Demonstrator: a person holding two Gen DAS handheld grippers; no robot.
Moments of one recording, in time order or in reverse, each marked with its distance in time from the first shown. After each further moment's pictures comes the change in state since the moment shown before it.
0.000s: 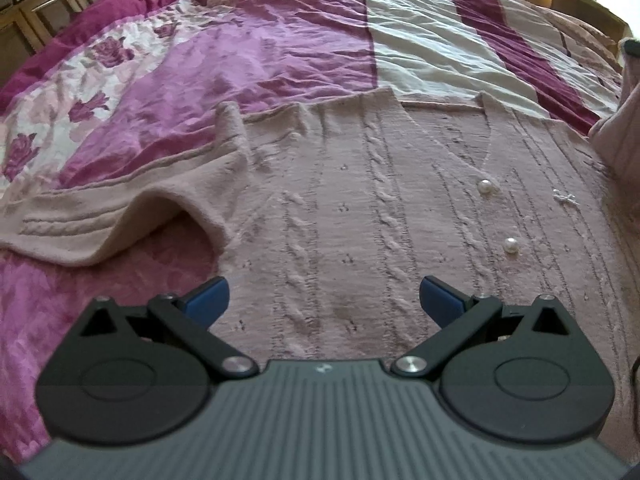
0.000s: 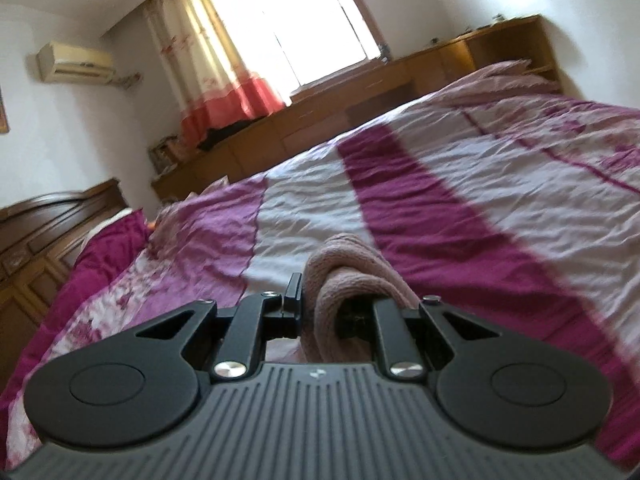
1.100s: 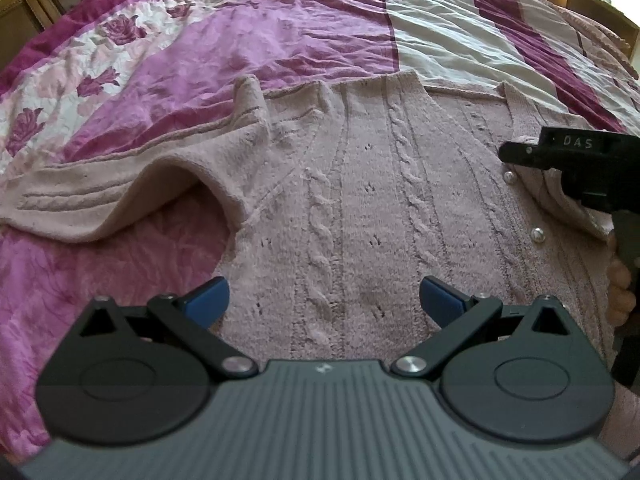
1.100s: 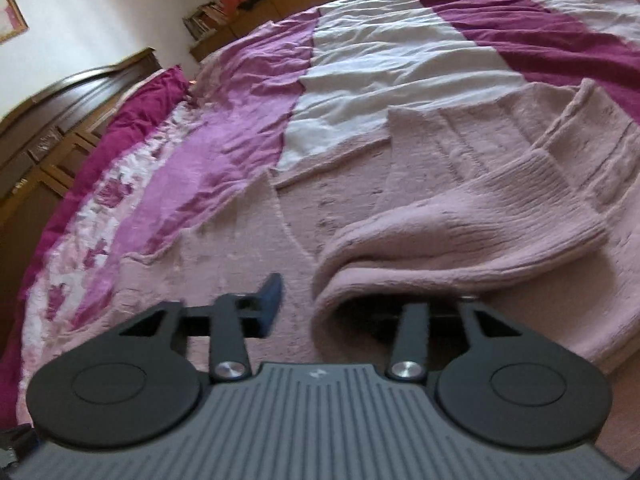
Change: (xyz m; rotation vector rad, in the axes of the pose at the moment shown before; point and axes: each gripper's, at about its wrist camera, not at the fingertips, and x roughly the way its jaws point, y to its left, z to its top) left arm 0.013 0.012 -0.009 -0.033 0.028 0.016; right arm 0.094 0.044 -0.150 -0.007 0.415 0.152
